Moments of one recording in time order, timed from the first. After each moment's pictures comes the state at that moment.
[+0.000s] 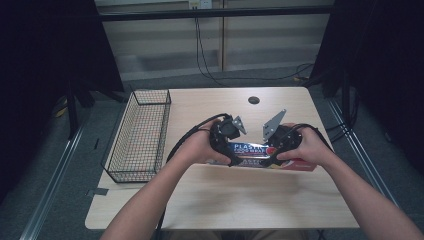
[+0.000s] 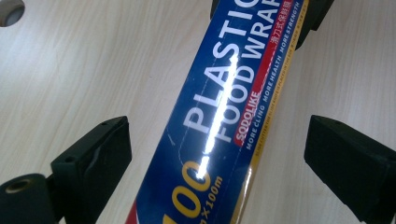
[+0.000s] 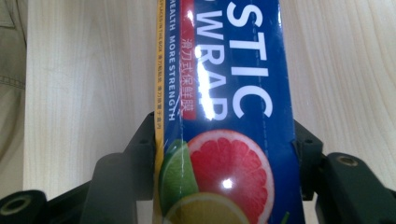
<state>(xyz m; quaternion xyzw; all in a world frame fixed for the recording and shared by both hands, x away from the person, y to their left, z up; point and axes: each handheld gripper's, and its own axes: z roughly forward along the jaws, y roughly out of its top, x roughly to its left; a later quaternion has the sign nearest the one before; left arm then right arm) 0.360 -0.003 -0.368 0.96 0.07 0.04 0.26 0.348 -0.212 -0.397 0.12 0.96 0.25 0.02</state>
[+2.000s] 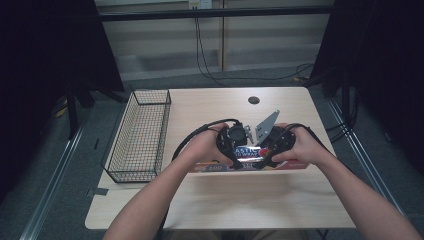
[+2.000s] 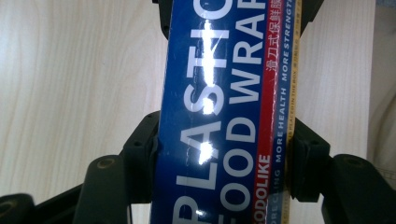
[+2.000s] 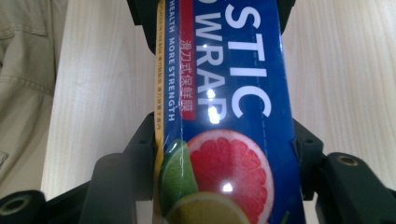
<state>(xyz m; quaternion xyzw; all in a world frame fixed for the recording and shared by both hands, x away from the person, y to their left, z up) 0.355 -0.023 -0.374 0.98 0.00 -0.01 0.18 0.343 -0.191 -0.389 0.06 0.96 0.27 0.01</state>
